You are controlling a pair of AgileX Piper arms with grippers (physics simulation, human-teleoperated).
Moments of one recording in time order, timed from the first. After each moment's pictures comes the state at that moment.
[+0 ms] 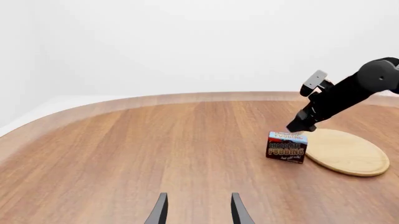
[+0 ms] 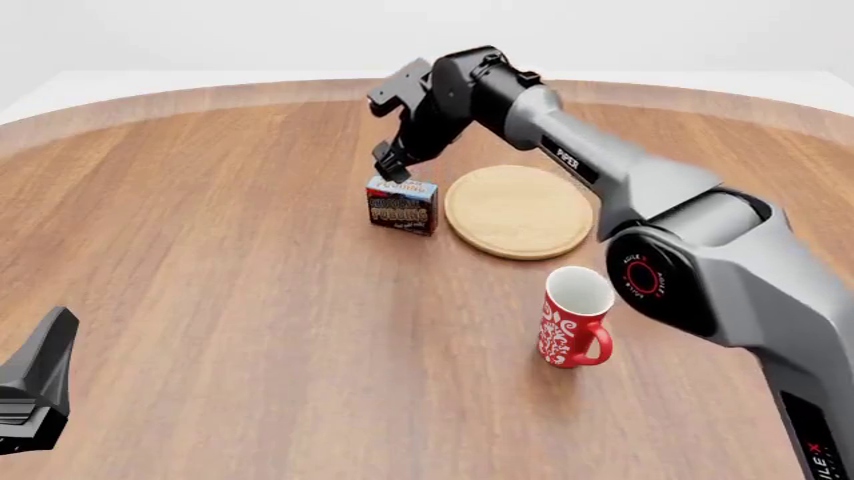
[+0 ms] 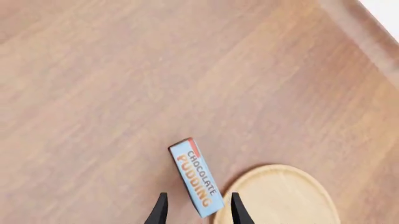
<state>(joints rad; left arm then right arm) 0.00 0.01 0.00 0.00 0.00 0.55 2.42 -2.35 0.87 -0.31</state>
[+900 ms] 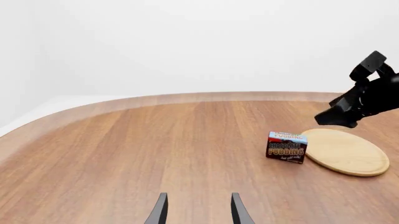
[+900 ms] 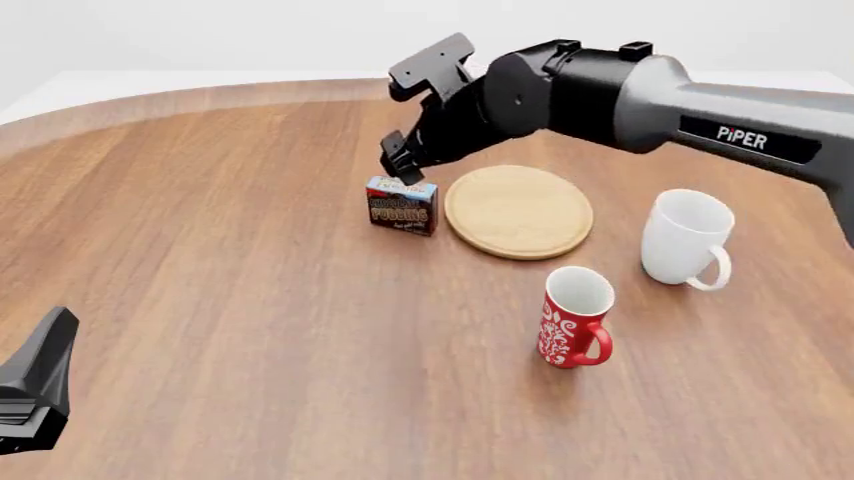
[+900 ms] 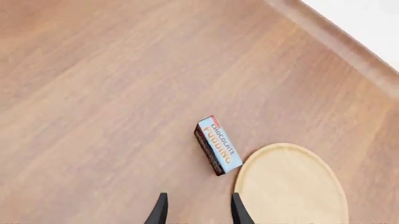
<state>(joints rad) 0.00 0.01 0.00 0.00 0.00 0.61 1.90 -1.60 0.46 -0.19</state>
